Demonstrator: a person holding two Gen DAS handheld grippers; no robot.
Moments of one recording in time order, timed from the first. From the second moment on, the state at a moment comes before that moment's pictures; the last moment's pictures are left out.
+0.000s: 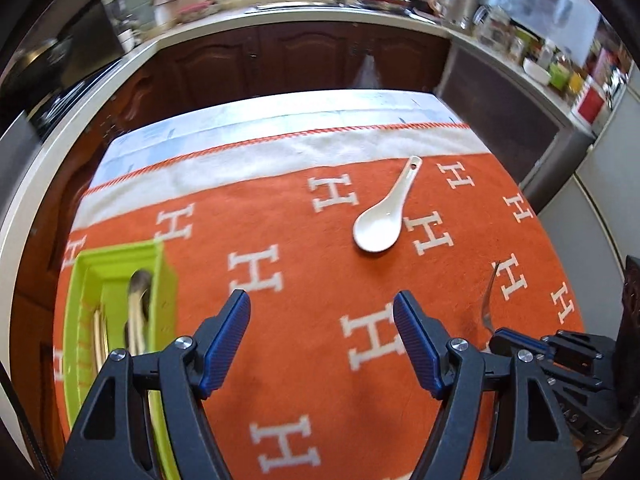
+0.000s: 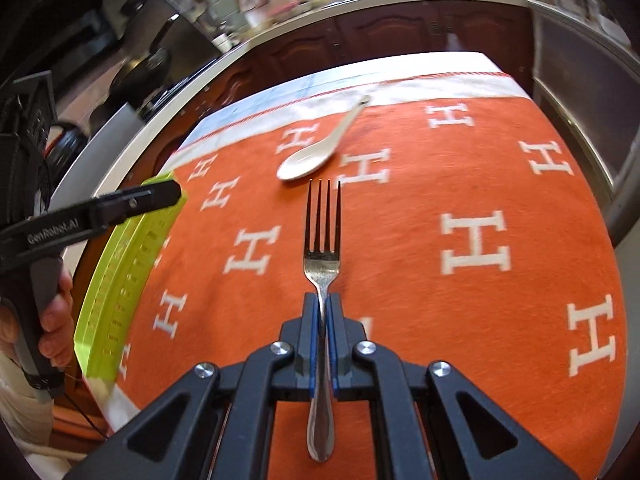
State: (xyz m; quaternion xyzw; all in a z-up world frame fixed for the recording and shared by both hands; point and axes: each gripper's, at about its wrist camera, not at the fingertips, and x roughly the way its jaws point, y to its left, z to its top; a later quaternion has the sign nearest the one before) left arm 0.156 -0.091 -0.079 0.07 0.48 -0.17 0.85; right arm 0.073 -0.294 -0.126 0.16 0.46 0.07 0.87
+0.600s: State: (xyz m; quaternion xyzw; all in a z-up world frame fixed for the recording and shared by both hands) left arm 0.253 -0.171 -0.128 0.13 0.49 -0.24 0.83; right arm 0.091 -0.340 -0.136 0.23 0.45 0.06 0.86
